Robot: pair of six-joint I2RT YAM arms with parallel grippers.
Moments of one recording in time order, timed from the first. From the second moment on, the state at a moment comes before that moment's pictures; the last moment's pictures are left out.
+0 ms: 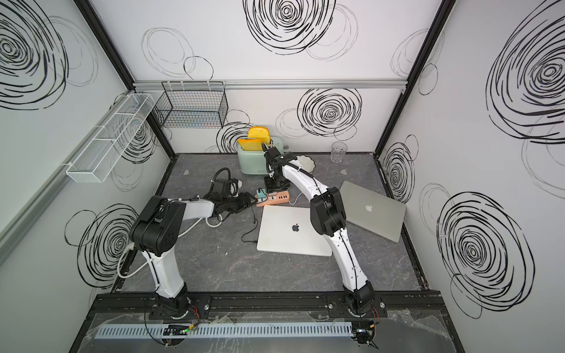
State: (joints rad) left arm -0.26 1.93 0.97 0.13 0.50 -0.65; right arm 0.60 2.42 2.30 -1.16 -0.13 0.27
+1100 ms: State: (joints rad) left arm -0.20 1.94 0.79 0.50 0.67 -0.90; right arm 0.53 2.37 2.19 -1.05 -0.37 0.32
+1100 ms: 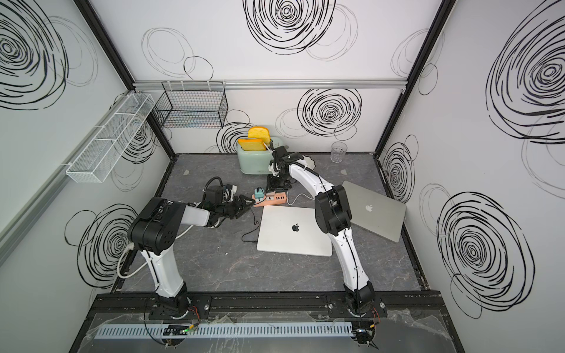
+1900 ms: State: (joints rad) left arm -0.23 1.95 0.78 0.66 0.70 -1.05; right arm 0.53 2.37 2.19 -1.06 -0.45 0.32
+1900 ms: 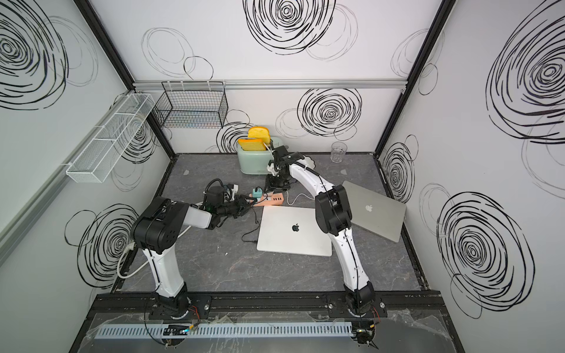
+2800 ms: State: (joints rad) left arm -0.21 1.96 0.80 0.61 0.68 -1.01; right arm 0.52 2.34 2.13 -0.97 -0.45 0.40
